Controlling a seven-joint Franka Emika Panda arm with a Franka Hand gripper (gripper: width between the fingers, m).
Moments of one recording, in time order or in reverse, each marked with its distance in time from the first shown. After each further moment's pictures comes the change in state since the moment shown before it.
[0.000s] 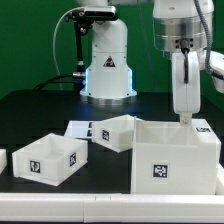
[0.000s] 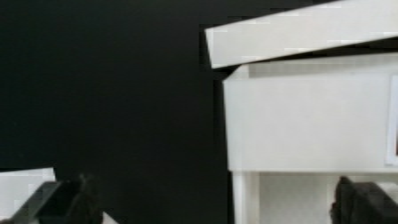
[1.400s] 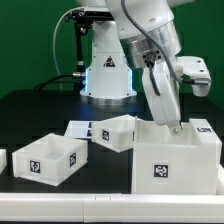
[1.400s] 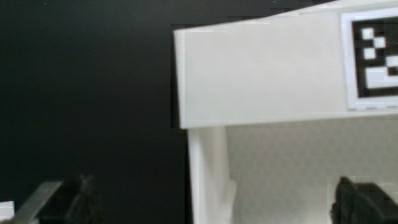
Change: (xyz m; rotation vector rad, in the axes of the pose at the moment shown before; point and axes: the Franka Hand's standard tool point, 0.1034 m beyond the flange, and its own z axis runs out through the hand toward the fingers) arm 0.020 -0.013 0.010 0.028 -0.206 0.001
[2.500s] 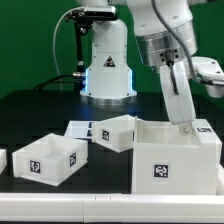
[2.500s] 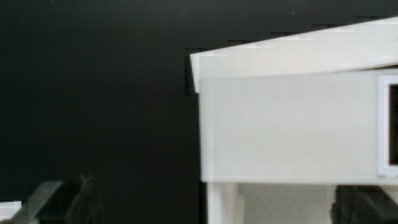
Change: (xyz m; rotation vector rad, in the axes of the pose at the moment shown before) arm -0.013 0.004 0.005 -0.013 0.064 -0.032
